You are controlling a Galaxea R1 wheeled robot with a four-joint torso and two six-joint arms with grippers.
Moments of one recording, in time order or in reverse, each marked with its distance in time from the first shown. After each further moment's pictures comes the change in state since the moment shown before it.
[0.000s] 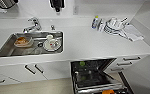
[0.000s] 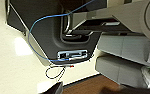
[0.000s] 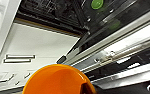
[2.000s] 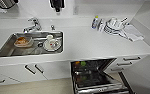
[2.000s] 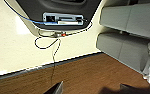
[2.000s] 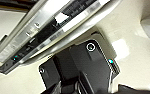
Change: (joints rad) left arm 0.086 0.349 -0.398 0.013 0.113 -0.010; right arm -0.048 -0.139 -0.078 -0.066 -0.400 0.210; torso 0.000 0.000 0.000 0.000
